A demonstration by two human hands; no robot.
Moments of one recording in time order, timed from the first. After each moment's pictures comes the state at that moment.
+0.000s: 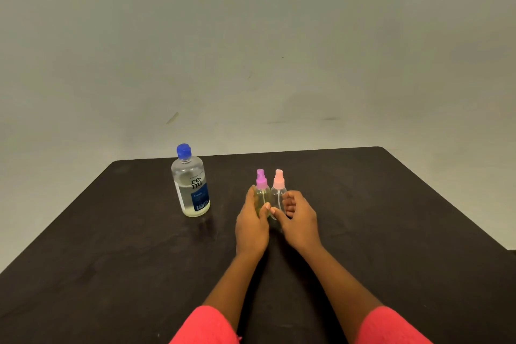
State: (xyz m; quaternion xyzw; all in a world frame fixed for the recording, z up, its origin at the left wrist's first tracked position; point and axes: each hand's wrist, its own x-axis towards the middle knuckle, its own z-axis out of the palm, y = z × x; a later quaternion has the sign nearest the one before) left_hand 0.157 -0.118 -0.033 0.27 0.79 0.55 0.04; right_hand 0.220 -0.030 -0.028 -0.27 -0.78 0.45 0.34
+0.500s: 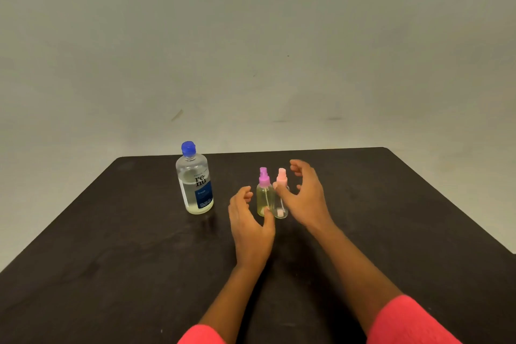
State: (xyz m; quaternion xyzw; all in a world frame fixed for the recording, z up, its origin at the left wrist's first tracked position) left_hand 0.179 -0.134 -0.022 0.25 0.74 0.62 -0.14; right_hand 0.218 -0.021 0.021 -0.21 -0.80 0.42 0.37
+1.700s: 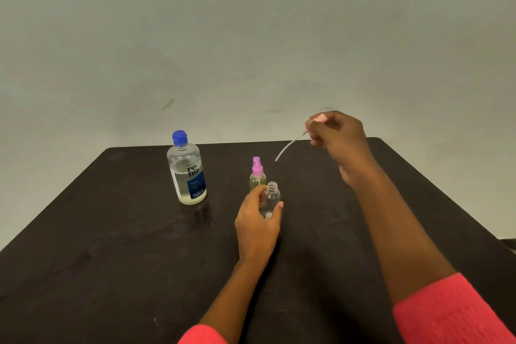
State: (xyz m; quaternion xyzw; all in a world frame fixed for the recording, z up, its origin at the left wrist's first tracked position) left_hand 0.197 -0.130 -0.024 0.27 0.75 0.59 -0.06; right_hand 0.258 0.002 0.127 -0.23 -0.69 0.56 0.39
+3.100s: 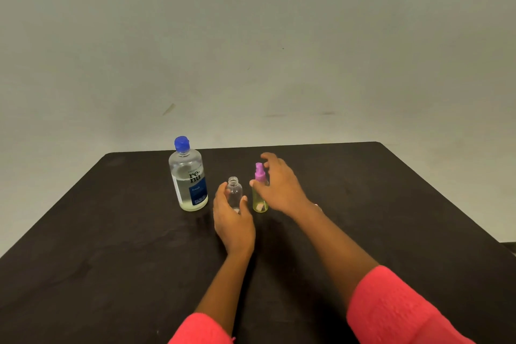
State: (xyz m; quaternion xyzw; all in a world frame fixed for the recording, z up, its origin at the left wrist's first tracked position) left_hand 0.152 -0.130 -0.027 0.09 0.75 0.65 -0.09; right_hand 0.189 -0.040 0.045 -0.21 -0.90 0.30 0.22
